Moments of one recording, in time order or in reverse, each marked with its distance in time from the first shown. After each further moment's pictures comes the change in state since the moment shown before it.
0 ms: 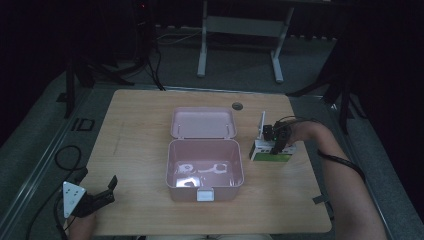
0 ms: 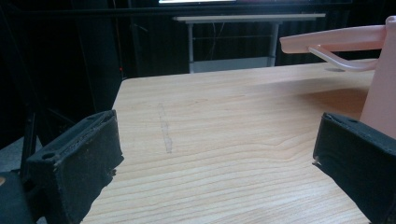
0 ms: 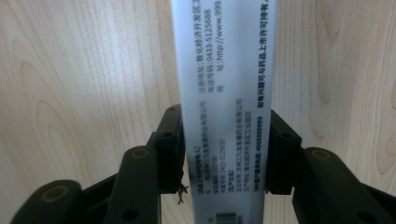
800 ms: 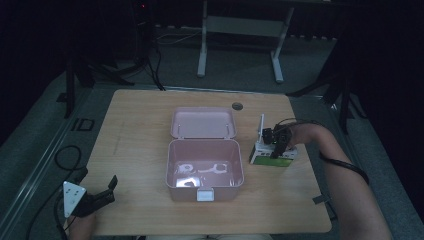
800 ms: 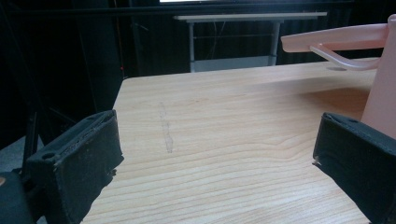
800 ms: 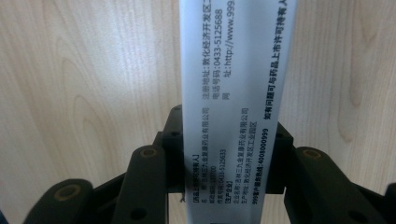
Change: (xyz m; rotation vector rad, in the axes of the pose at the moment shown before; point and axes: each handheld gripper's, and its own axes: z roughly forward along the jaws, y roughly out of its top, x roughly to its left) left arm 0.000 0.000 0.000 0.005 0.005 0.003; right arm 0.015 0.003 -0.006 0.014 0.048 -0.021
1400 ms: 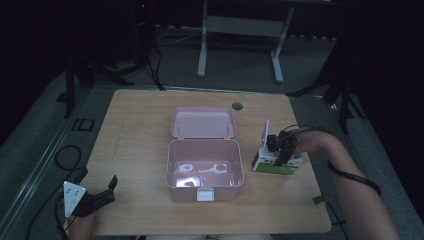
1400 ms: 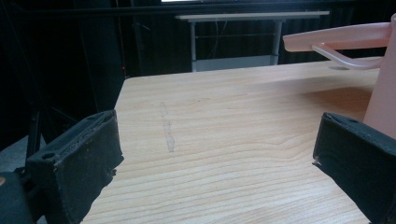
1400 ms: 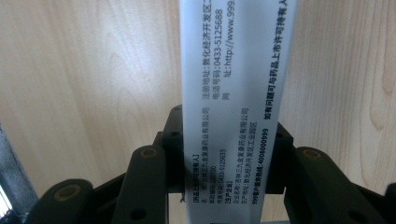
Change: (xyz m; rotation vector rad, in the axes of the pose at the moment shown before) left arm -0.001 0.000 0.000 0.003 0.006 0.002; right arm 0.035 -0.008 -0.013 -0.013 0.000 0.015
